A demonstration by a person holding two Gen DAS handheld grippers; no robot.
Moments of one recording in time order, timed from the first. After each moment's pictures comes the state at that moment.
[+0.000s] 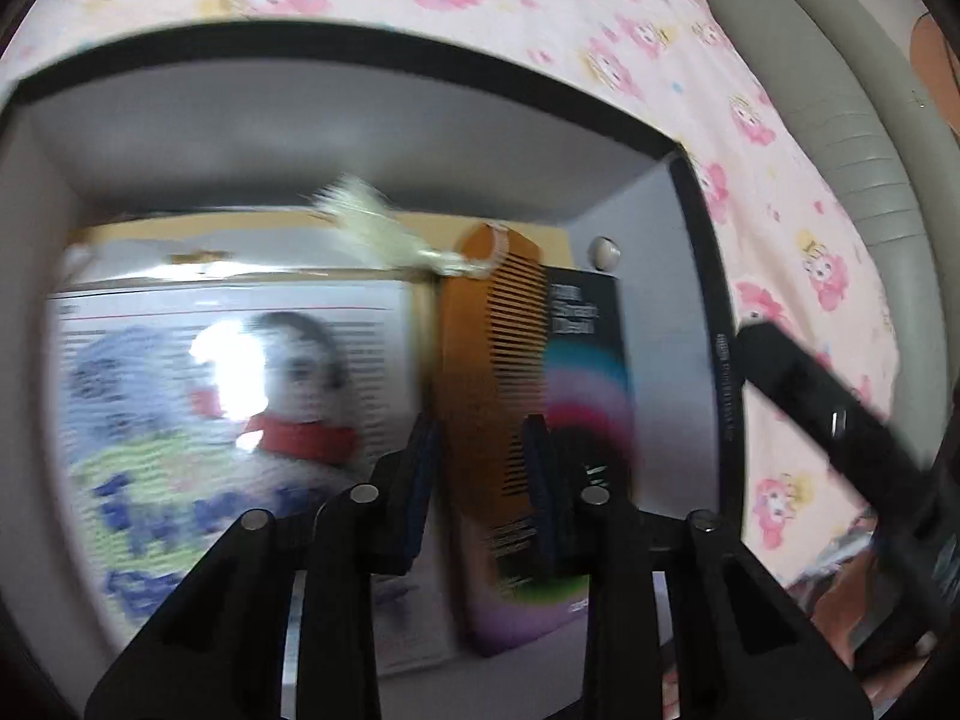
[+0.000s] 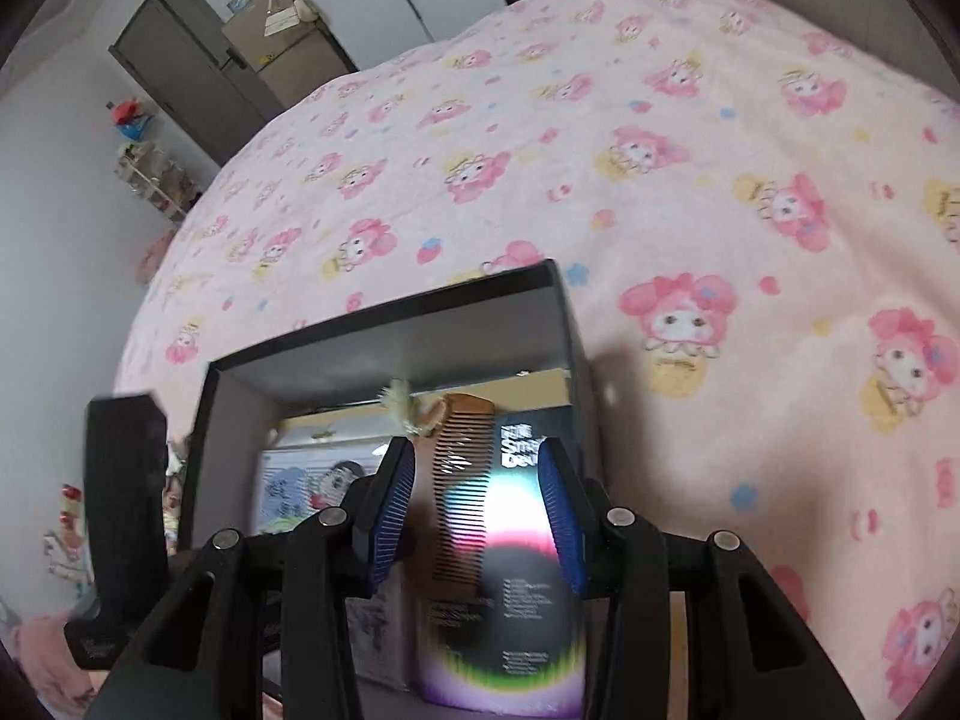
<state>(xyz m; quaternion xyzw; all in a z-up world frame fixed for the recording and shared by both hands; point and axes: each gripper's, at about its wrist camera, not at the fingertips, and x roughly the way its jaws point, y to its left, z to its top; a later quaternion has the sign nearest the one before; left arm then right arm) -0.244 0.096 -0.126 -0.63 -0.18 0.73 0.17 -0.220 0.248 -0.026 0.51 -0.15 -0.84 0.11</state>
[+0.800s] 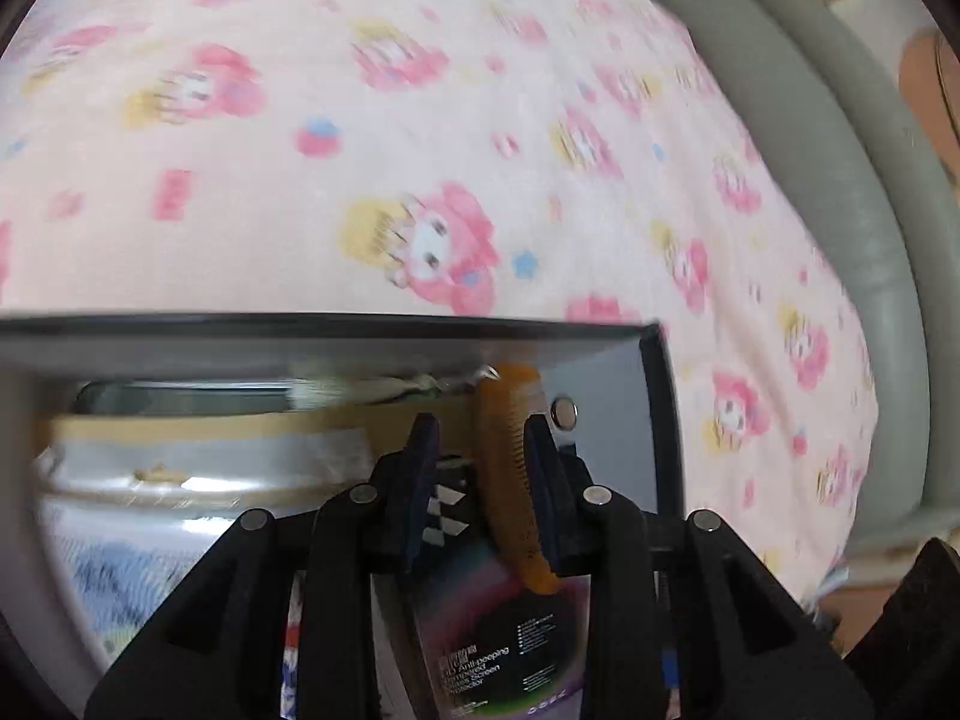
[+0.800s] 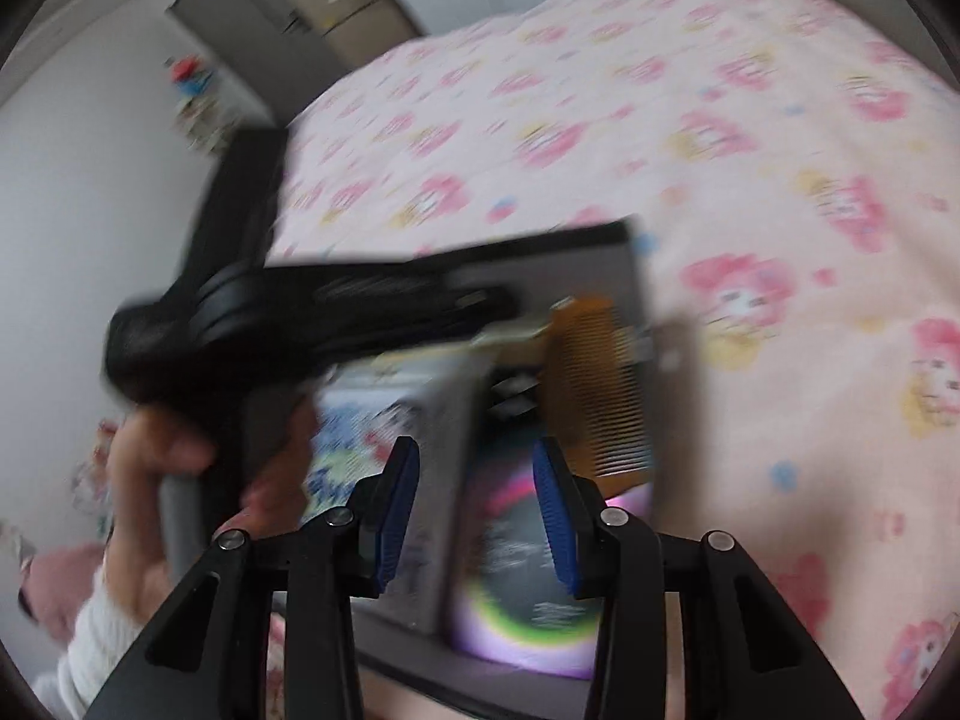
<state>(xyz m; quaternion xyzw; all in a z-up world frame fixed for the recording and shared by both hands) -0.339 0.118 -0.116 -0.62 -0.18 0.74 0.20 -0.209 0.231 -0.027 0.53 -0.14 -0.81 0.21</state>
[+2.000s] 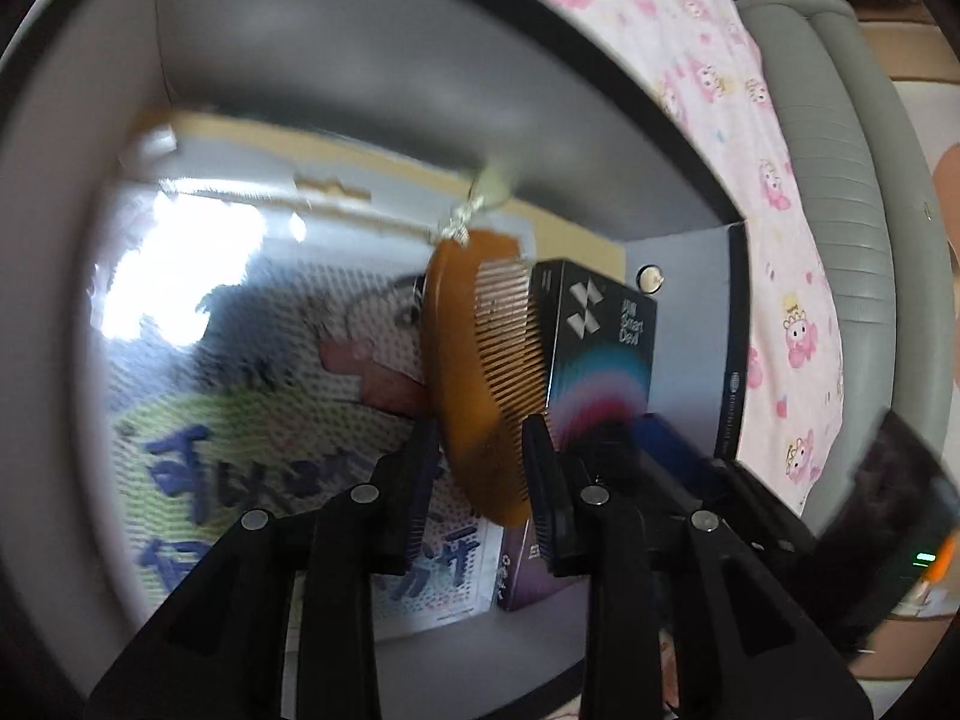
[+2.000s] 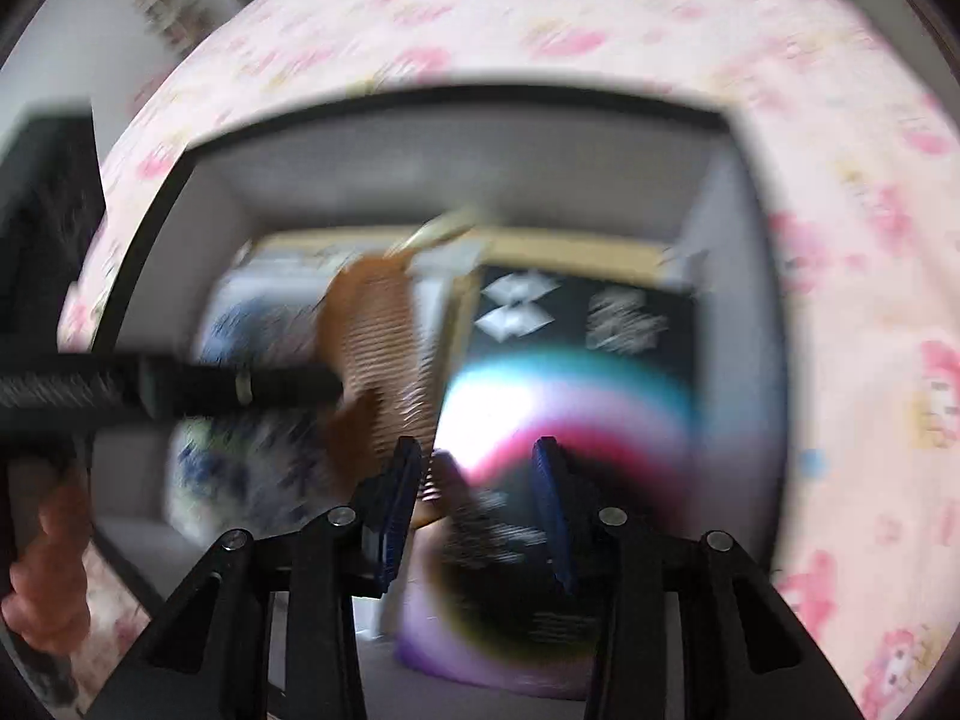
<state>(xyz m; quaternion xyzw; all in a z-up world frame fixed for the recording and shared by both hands) -0.230 0.009 -0.135 -0.66 -0.29 0.67 0.14 -0.224 0.185 -0.080 0.59 0.00 -0.80 0.14</state>
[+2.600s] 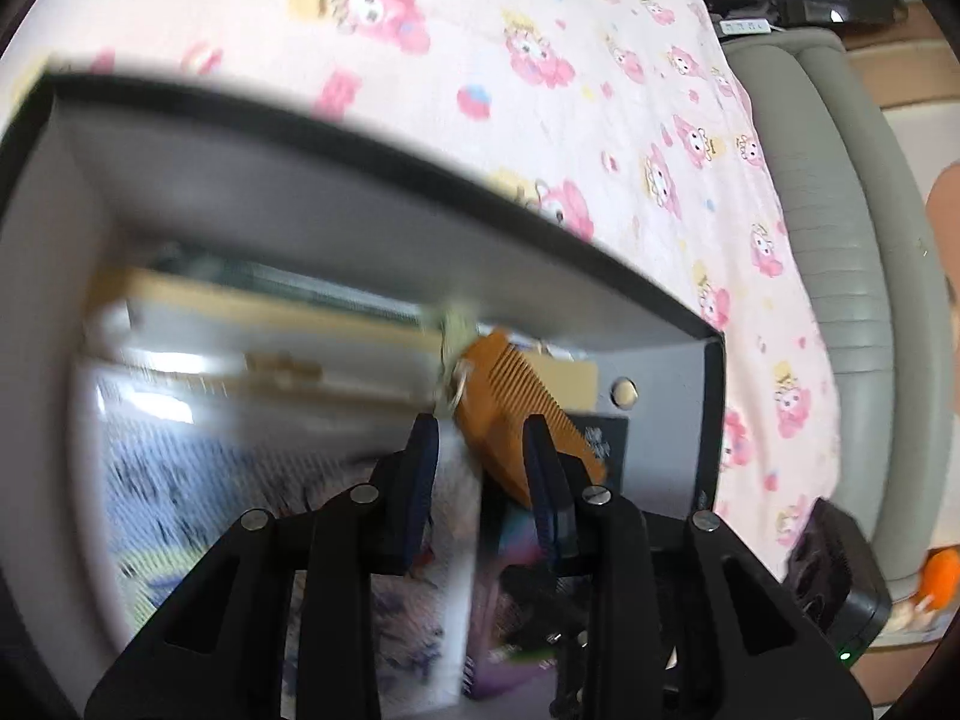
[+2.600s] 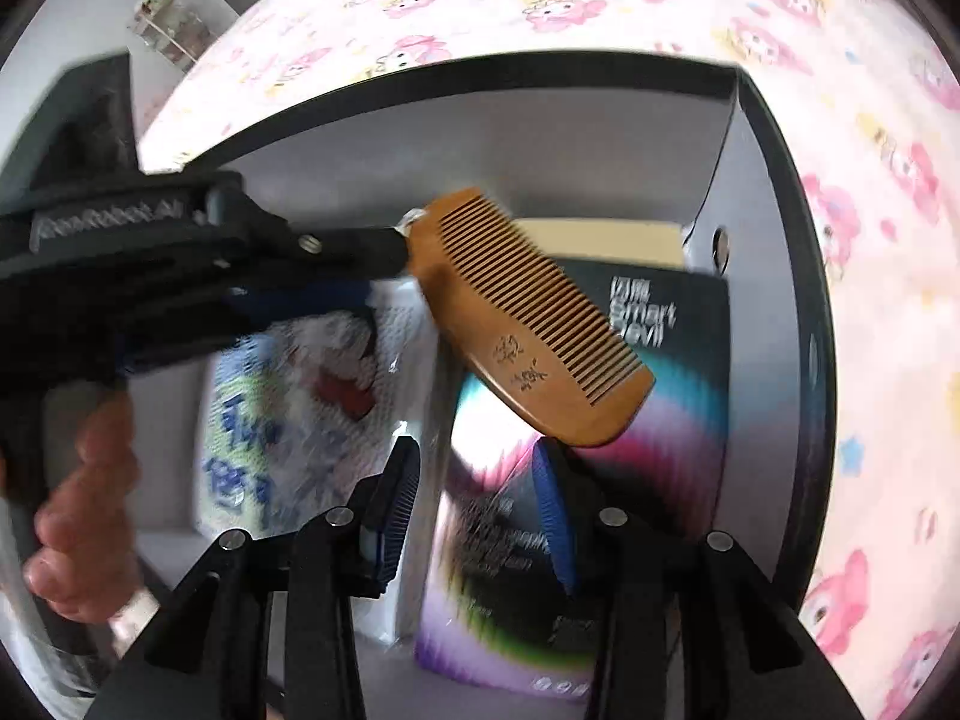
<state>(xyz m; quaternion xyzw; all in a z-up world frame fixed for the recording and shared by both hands) -0.280 0.009 -0.112 -0.61 -0.28 0.73 0.13 -0.239 0.189 -0.101 0.62 -0.04 -0.77 0.17</state>
